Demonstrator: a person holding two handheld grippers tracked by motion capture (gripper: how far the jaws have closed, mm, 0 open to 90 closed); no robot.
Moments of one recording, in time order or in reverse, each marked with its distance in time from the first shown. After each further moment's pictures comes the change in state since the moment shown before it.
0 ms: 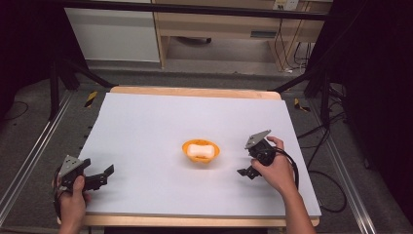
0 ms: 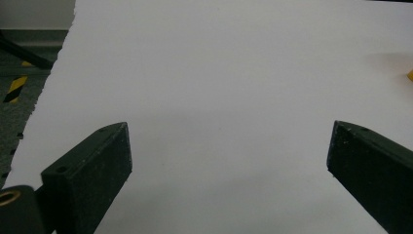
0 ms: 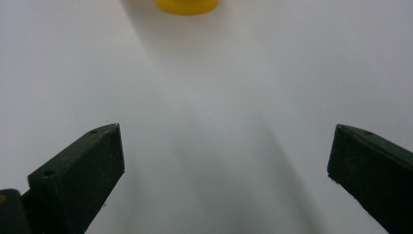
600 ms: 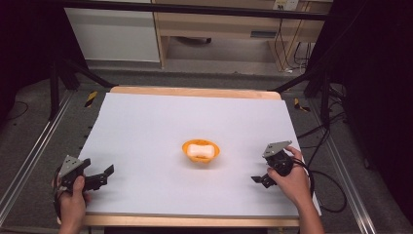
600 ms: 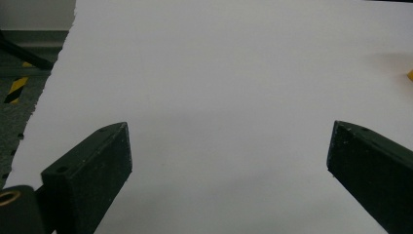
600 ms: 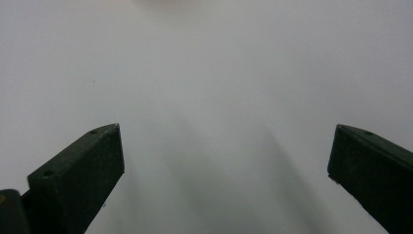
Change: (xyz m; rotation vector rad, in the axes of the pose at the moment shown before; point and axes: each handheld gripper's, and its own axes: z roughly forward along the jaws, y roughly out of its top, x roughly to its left) left arm 0.000 0.000 -0.001 0.000 0.002 0.004; right arm 0.001 -0.049 -0.021 -0.061 -0.045 0.048
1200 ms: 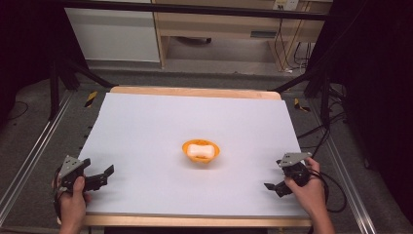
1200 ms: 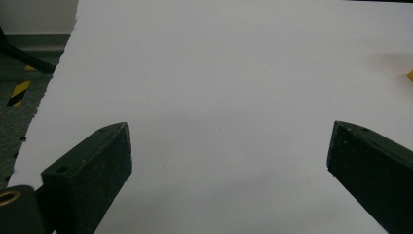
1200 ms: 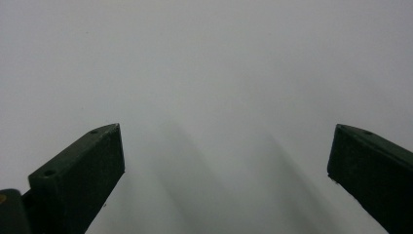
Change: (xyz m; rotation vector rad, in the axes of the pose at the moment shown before) left arm -0.002 -0.001 0.000 -0.012 0.004 0.005; right arm 0.002 -0.049 -0.025 -0.061 -0.060 0.043
